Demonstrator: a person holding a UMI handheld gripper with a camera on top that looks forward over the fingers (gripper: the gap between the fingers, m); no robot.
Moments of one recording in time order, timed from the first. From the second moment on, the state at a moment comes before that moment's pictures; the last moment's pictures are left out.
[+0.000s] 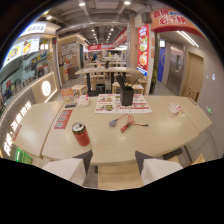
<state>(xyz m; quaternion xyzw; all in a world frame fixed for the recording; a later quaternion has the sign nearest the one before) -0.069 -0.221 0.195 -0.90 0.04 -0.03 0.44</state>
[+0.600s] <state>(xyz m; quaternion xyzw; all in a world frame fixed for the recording) 0.039 -0.113 0.132 -0.91 0.04 -0.04 0.41</state>
